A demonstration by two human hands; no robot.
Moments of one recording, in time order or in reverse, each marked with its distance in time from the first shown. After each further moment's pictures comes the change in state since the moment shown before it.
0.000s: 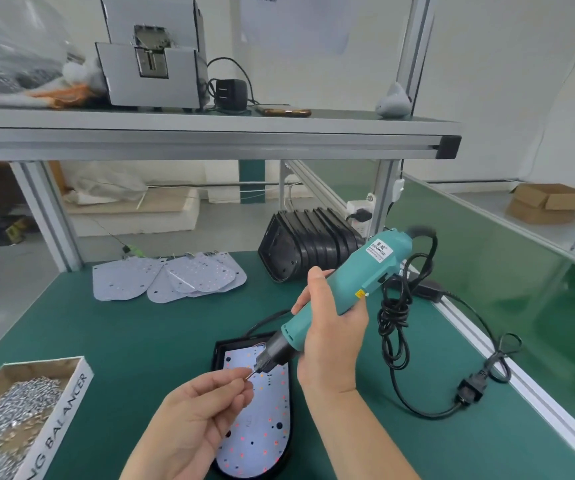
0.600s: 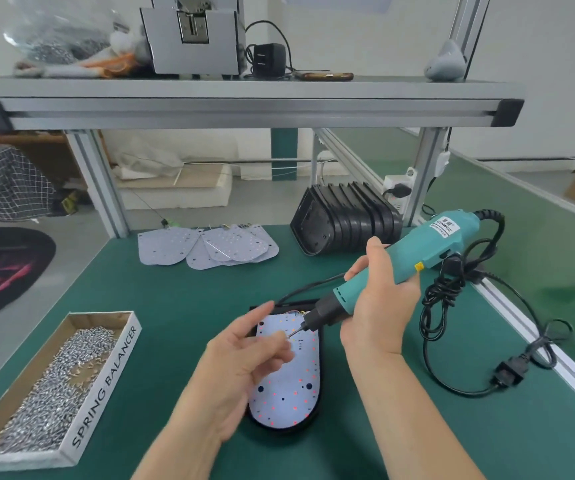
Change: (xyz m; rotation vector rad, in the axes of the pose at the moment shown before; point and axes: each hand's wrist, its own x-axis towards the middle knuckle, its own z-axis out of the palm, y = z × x) left_hand -0.004 0.002 0.001 0.149 -0.004 0.139; right_hand 0.008 -0.008 -0.008 0.036 0.141 0.085
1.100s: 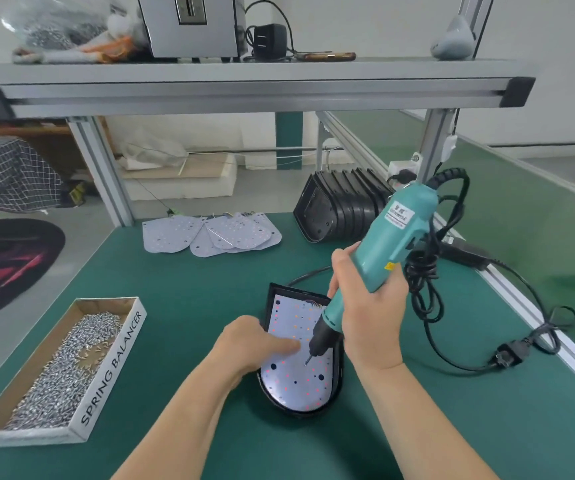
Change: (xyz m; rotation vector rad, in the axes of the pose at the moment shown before) left_hand 0.037 -0.004 0.004 1.018 0.069 -0.283; right_hand -0.018 0.007 -0.021 -0.219 -0.319 -0.186
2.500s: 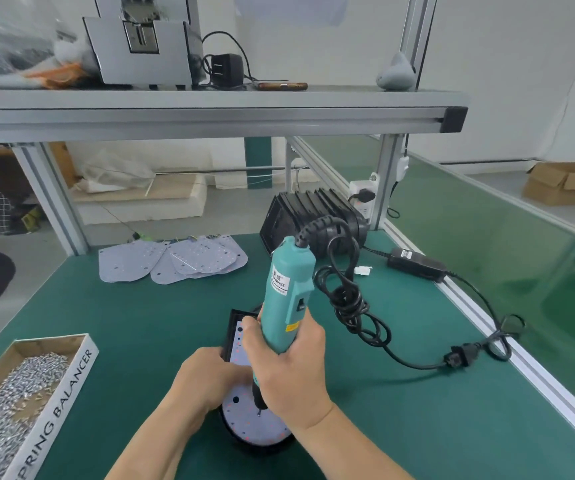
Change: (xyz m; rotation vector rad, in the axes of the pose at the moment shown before) left_hand 0.004 -0.002 0.008 -0.056 0.059 0.105; right_hand -0.035 0.017 0.012 -0.158 -0.207 -0.070
